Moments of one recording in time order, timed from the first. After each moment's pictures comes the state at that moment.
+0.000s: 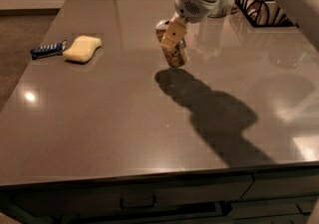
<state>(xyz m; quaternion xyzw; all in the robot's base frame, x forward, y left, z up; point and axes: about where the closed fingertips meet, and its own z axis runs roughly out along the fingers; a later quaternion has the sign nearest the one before) 0.642 -0.043 0.945 -0.55 0.79 0.06 0.26</state>
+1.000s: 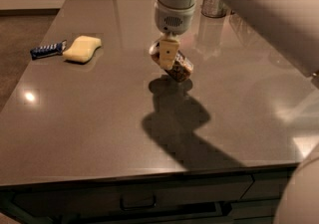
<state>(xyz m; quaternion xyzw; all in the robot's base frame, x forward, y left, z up) 0.604 -0.032 0.914 -0.66 0.74 -0.04 0.11</state>
